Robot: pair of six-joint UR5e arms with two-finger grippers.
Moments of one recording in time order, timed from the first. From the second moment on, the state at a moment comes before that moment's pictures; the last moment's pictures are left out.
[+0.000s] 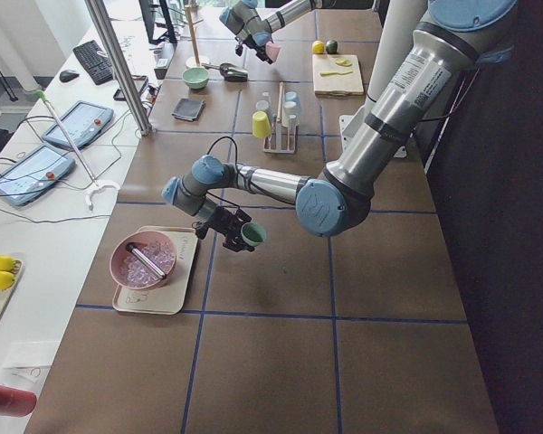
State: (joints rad) left arm -1.05 -2.15 -1.16 -0.77 -2.34 0.24; right arm 1.05 -1.07 1.19 -2.28 2.49 -0.11
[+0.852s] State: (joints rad) left arm -1.12 -2.11 -1.53 -1.06 -2.34 0.21; right arm 1.14 -1.03 1.44 -2.25 2.42 -0.07
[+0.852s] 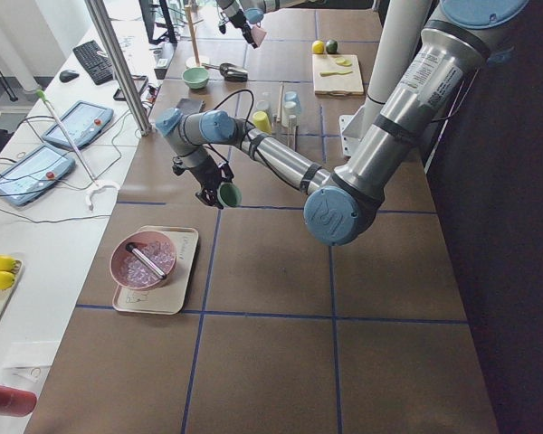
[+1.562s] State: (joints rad) left arm -1.09 -1.95 -1.73 -1.65 -2.34 0.02; right arm 1.11 -1.05 1.47 -1.74 2.44 0.23
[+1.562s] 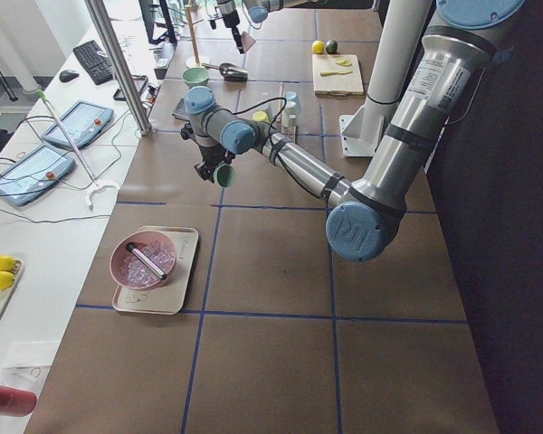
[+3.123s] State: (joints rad) left arm -0.91 -1.82 -1.91 -2.69 -2.19 -0.29; right arm 1.11 -1.03 1.43 -1.04 2.38 0.10
